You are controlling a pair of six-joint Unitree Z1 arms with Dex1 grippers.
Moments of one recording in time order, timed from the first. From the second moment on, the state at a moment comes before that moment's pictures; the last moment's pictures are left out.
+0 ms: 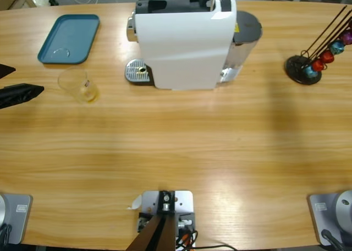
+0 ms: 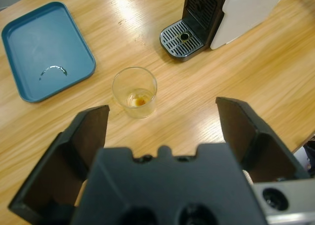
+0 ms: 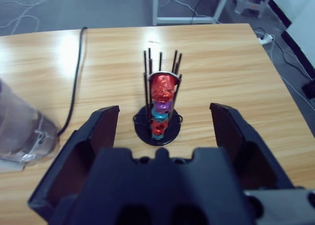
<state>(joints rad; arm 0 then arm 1) -0.68 0.99 -0.67 0.32 0.08 -0.08 0.39 1.07 -0.69 0.23 -0.51 0.25</state>
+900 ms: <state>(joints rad) -0.68 0.99 -0.66 0.31 0.04 -0.08 0.28 1.17 -0.65 0.08 -0.45 0.25</state>
